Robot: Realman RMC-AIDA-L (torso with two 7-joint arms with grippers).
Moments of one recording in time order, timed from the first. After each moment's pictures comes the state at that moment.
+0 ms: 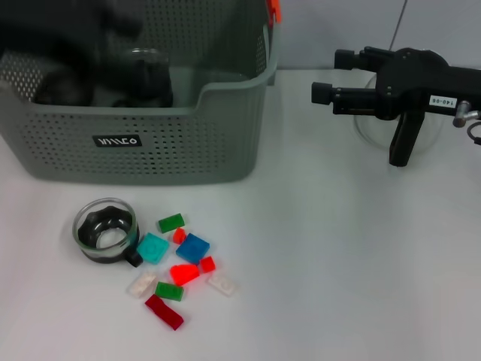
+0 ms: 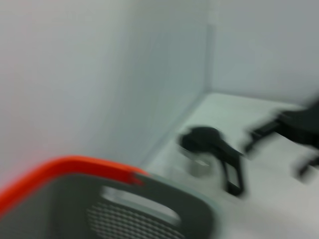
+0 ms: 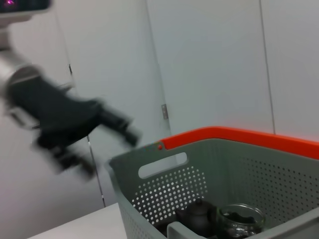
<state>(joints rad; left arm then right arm) -0.65 -2.04 0.73 1.58 2.21 1.84 -2.00 0.60 2.05 -0.90 -0.80 -1.71 -1.44 1.58</state>
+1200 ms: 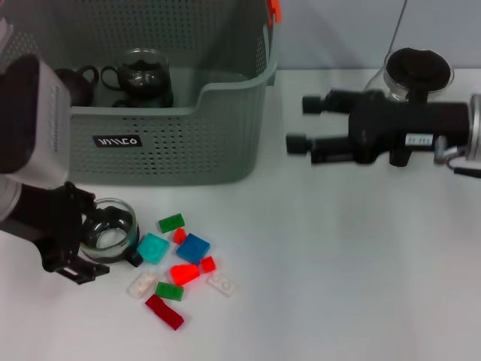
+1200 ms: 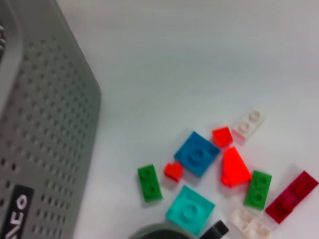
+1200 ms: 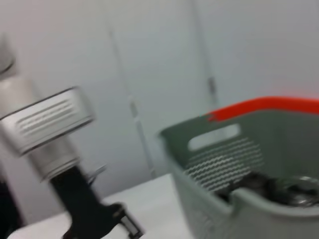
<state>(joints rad) -0.43 -2.16 1.08 1.56 2.68 1.77 -1.63 0.65 2.05 -0.91 -0.73 -1.78 -1.53 1.55</state>
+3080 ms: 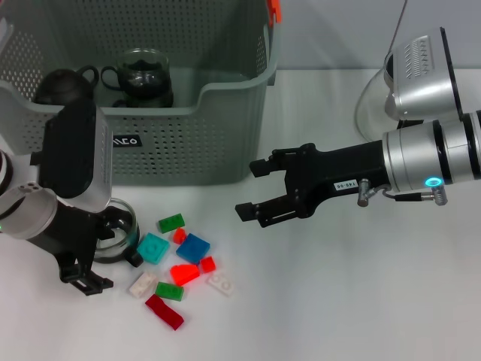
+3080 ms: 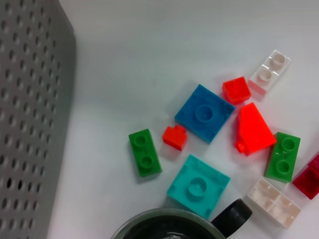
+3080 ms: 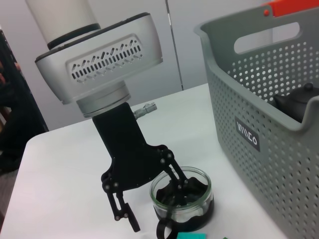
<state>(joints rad) -0.49 -2.16 1.18 1.30 2.80 1.57 -1.63 0.78 2.10 -1.05 -0.62 -1.96 -1.39 1.56</state>
